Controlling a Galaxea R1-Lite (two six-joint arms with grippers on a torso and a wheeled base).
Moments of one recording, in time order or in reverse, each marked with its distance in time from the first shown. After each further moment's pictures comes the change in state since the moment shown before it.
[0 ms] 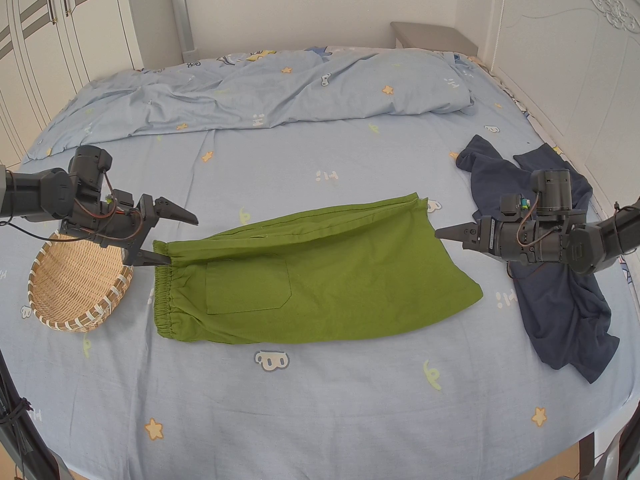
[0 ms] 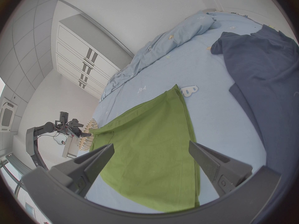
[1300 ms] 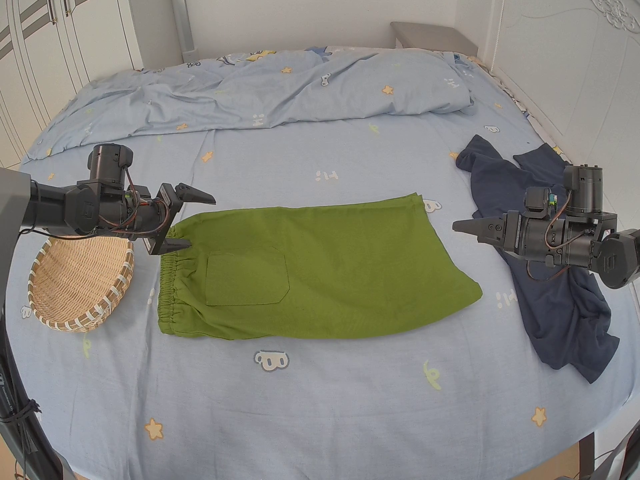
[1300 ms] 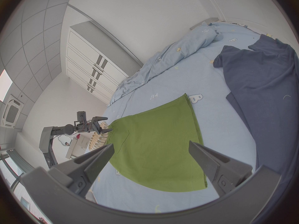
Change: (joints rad) left arm -0.071 0.064 0.049 -0.356 0.115 -0.275; right arm -0.005 -0.183 0.176 -0.090 0.034 0.028
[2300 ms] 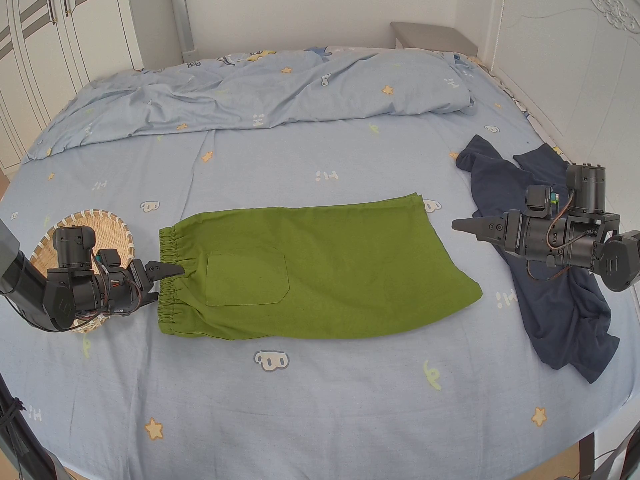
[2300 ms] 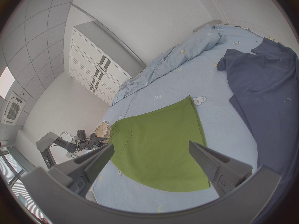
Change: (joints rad) left arm 0.129 -0.116 0.710 -0.628 -0.008 0.267; right arm 0.013 -0.021 0.019 -0.023 0.001 -0.001
